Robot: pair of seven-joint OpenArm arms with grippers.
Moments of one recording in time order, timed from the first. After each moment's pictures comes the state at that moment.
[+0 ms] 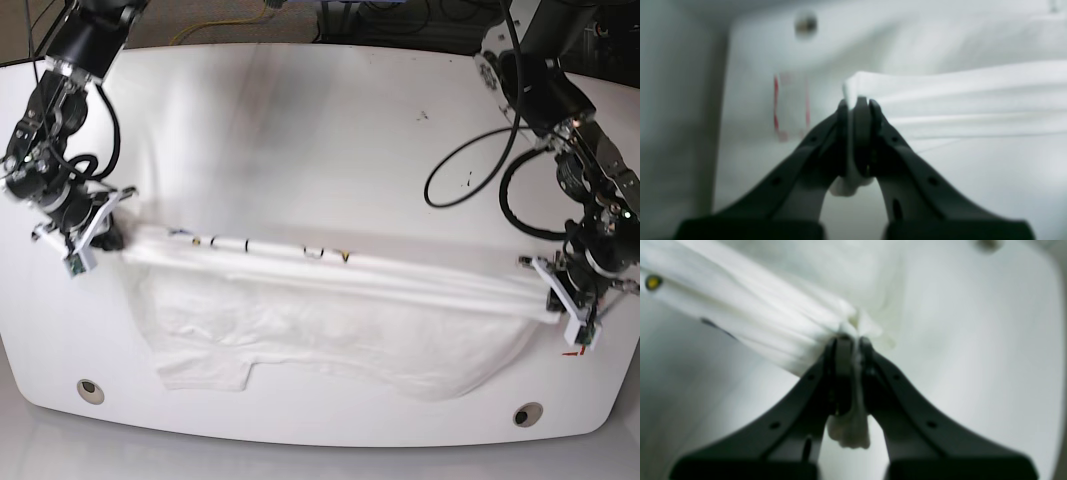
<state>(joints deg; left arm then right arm) -19.7 -8.9 -26.3 108.0 -13.4 -37.1 80.4 0.3 21.0 29.8 100.7 28.2 40.9 -65.6</state>
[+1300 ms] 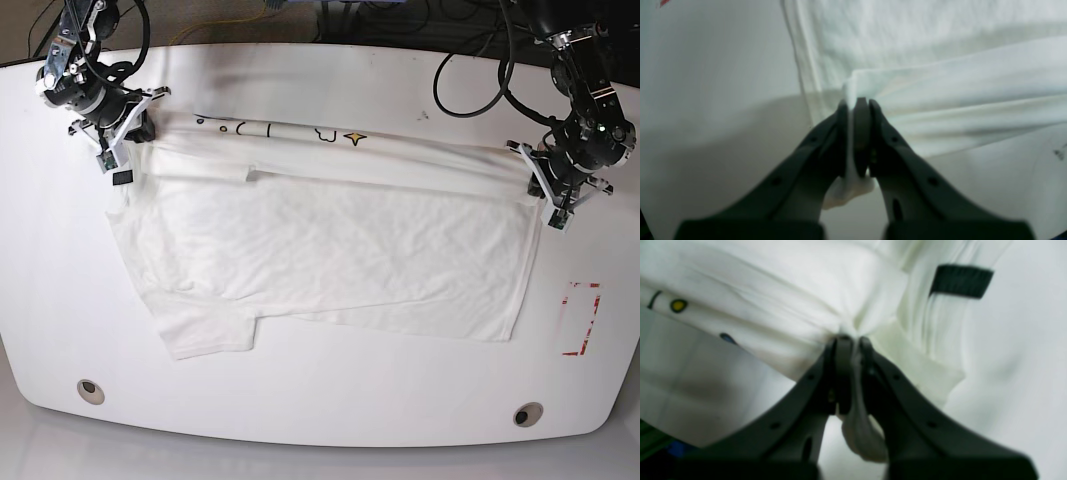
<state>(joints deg) 6.9 -13.8 -26.4 103.2 -13.6 -39.5 64.3 -21.9 14.2 31.1 101.6 26.7 40.7 -59.1</state>
